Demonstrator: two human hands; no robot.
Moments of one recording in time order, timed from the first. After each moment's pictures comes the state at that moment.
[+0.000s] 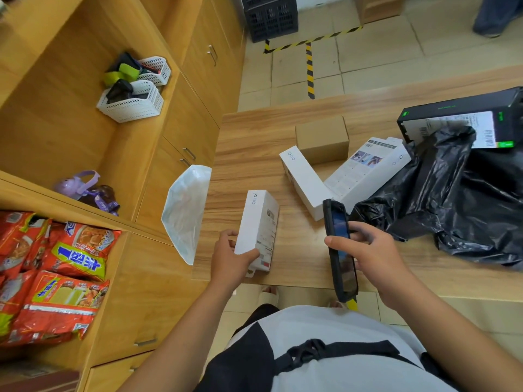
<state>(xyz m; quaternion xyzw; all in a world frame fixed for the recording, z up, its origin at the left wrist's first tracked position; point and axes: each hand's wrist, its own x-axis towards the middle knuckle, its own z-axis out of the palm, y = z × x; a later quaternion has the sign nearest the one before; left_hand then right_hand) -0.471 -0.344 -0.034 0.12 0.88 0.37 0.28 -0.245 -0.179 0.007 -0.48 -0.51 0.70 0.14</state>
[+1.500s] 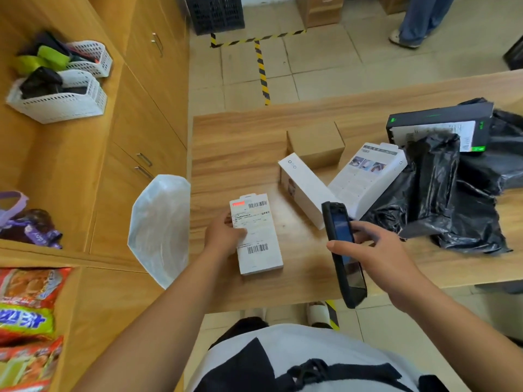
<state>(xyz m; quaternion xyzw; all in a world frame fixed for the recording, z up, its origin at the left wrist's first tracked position) -0.596 -0.279 -0.061 0.16 0.83 0.37 0.40 -0.312 -0.203 0.045 -0.58 -0.54 0.59 0.12</state>
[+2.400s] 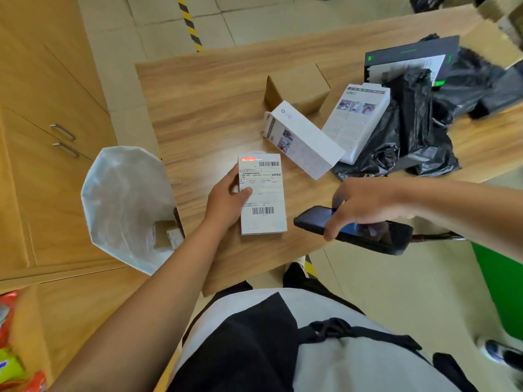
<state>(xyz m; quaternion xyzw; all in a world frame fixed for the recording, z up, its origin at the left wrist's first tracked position) -0.632 -0.283 -0.106 0.34 0.69 0.39 0.50 -0.407 -0.212 0.087 -0.55 -0.63 0.42 -0.35</state>
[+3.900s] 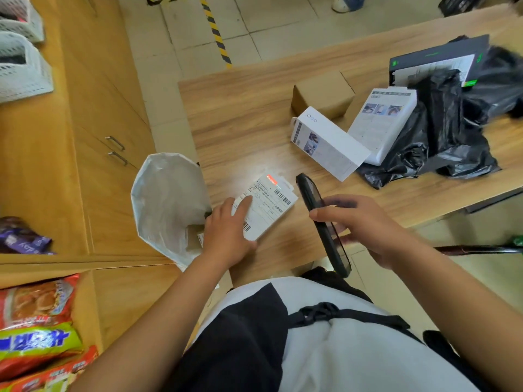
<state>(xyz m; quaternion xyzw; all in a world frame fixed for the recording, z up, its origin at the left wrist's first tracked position) -0.666 -0.370 -0.067 0.58 0.77 0.00 0.25 -0.431 -0.296 0.075 -0.59 -0.47 0.65 0.09</state>
